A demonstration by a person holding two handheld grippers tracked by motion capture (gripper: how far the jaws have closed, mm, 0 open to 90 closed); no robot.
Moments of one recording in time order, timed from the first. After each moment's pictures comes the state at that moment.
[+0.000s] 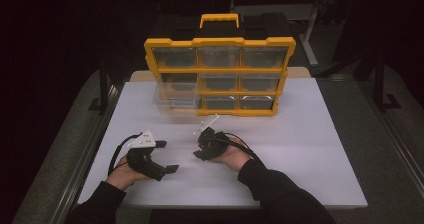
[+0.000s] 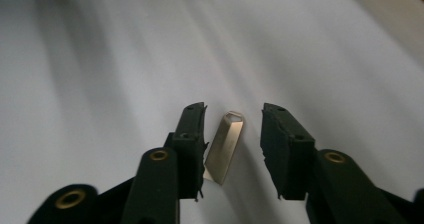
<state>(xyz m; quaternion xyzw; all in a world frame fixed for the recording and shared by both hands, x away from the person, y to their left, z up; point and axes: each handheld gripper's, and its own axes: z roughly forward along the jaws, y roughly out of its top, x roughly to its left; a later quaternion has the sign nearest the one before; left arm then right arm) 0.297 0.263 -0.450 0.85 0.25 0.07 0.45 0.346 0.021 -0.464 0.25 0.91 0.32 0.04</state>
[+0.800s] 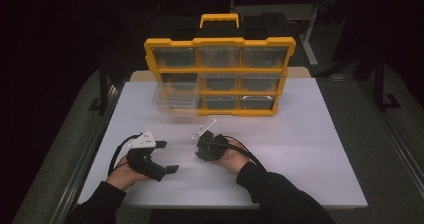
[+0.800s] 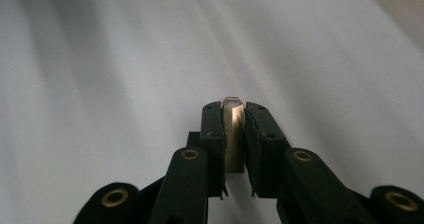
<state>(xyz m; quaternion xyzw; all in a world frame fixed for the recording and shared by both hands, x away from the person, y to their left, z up) 0.296 0.263 -0.450 0.85 0.25 0.07 0.45 0.339 0.024 -0.467 0.24 0.92 0.30 0.07</state>
